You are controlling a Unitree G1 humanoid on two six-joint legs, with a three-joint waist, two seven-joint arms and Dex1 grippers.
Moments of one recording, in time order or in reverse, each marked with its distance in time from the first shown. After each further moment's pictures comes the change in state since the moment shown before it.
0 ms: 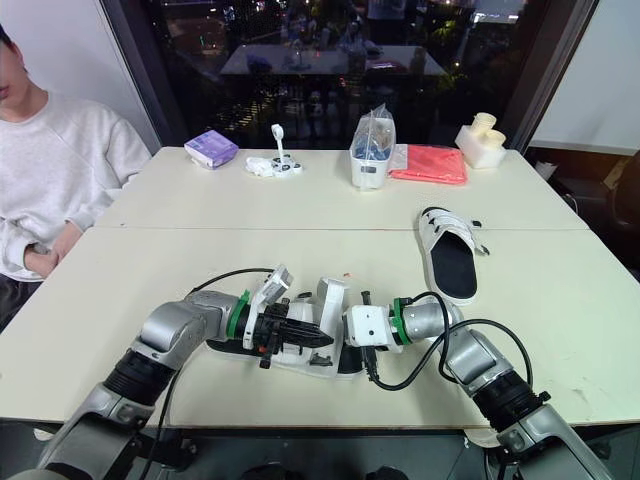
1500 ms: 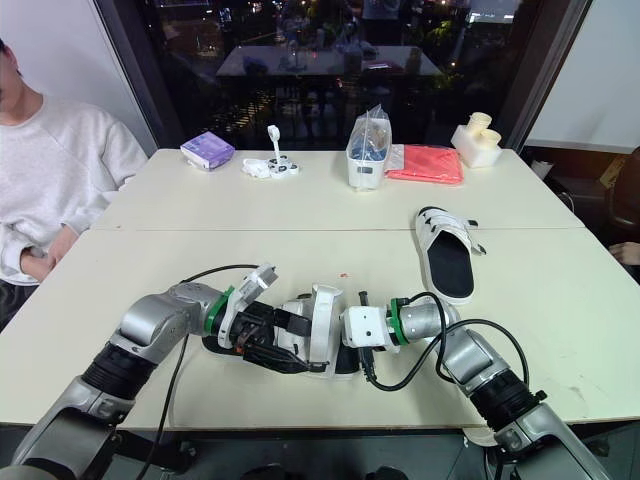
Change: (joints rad) left arm -0.052 0.091 0.011 0.004 -0.087 0.064 -0.174; right arm -0.010 0.010 0.011 0.013 -0.008 -0.013 -0.005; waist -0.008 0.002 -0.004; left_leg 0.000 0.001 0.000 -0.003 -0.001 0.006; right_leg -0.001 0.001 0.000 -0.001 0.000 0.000
